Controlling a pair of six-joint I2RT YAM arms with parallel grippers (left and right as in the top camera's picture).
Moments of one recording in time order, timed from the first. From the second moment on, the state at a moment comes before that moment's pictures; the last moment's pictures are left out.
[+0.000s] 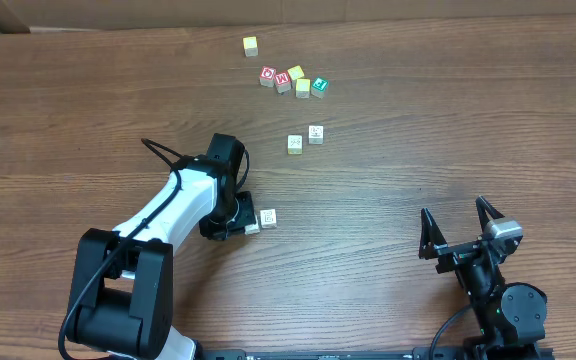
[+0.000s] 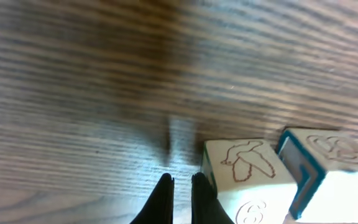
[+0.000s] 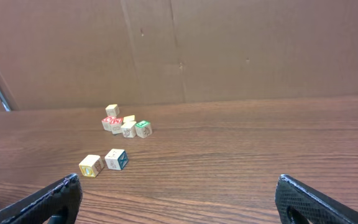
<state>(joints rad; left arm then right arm) -0.24 1.72 0.98 -0.83 0.08 -0.45 0.13 0.01 0.02 -0.03 -0.11 0.15</state>
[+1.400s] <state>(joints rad) -0.23 1.72 1.02 -0.70 0.21 -0.50 0.13 0.01 0.02 -0.03 -0.11 0.15</state>
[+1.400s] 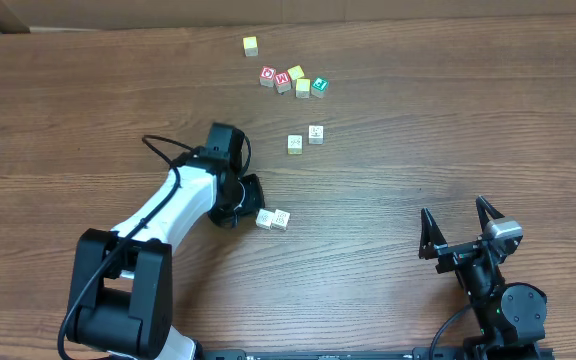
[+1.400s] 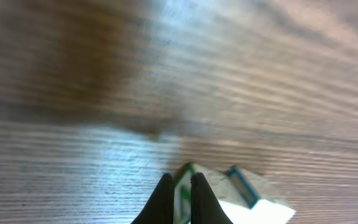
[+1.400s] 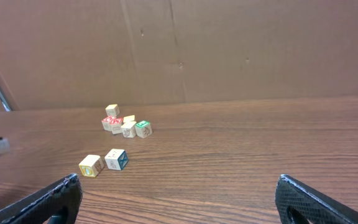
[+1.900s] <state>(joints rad) -0.23 1.72 1.07 -0.80 0.10 -0.49 0.13 0.01 0.02 -0.03 -0.11 0.15</state>
